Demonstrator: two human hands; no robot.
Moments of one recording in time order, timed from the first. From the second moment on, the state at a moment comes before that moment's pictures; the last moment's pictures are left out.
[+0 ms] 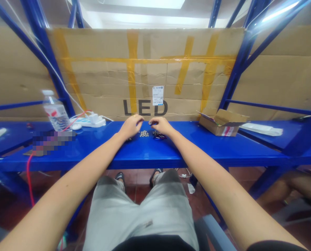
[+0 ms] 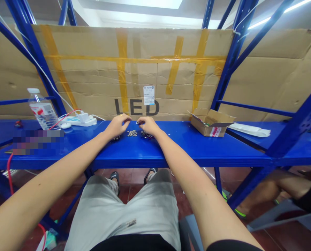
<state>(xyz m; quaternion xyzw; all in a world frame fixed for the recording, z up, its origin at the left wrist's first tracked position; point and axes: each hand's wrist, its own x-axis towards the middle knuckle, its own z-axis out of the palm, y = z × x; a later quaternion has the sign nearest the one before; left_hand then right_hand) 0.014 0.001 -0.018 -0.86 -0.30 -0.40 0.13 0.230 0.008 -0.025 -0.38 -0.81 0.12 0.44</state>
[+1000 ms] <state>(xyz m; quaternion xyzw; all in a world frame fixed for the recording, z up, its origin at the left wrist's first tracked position) 0.005 0.028 -0.034 -0.86 -0.47 -0.21 -0.01 0.226 -0.002 -0.023 -0.43 -0.76 0.25 0.41</state>
